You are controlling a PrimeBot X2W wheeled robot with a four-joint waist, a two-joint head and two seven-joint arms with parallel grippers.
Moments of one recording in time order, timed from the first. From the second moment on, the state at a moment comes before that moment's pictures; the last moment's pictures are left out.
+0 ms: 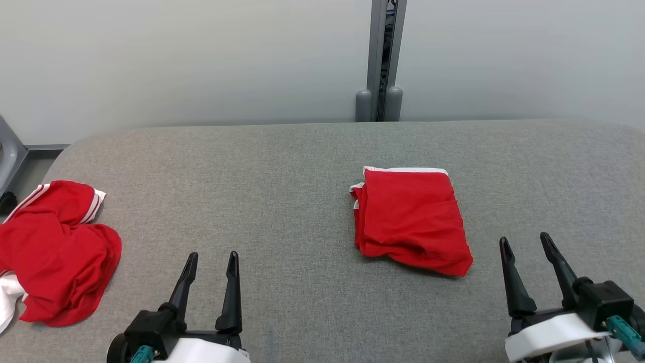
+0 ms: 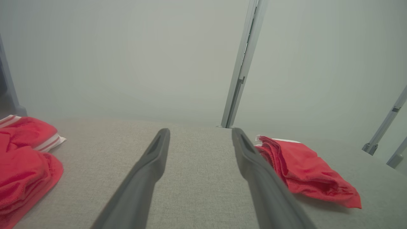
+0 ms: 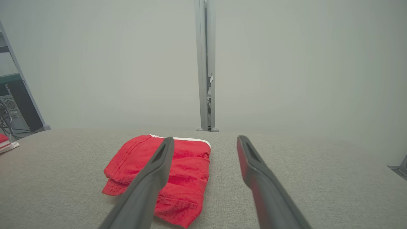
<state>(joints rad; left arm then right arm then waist) 0.03 0.05 -0.22 0.10 -0.32 0.07 -0.26 -0.05 -0.10 0.08 0.20 0.17 0.13 -0.26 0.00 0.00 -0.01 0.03</state>
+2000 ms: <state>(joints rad) -0.02 0.05 -0.26 0.10 -0.27 0.07 -0.26 -0.36 -0.21 0.28 0.51 0.92 0.13 -0.26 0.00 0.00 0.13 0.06</state>
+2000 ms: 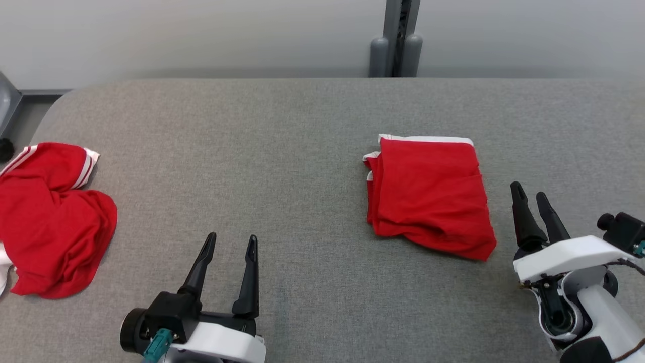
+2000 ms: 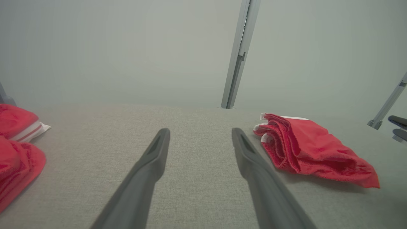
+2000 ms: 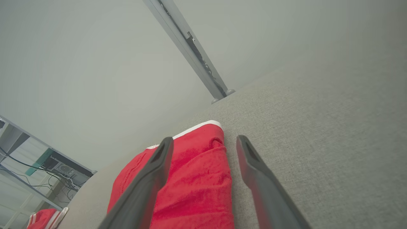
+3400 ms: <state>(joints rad) -0.15 0.05 -0.34 0.03 -0.23 0.10 -0.26 -0.66 -0.48 0.73 0.57 1.21 0.13 -0.22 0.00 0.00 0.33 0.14</state>
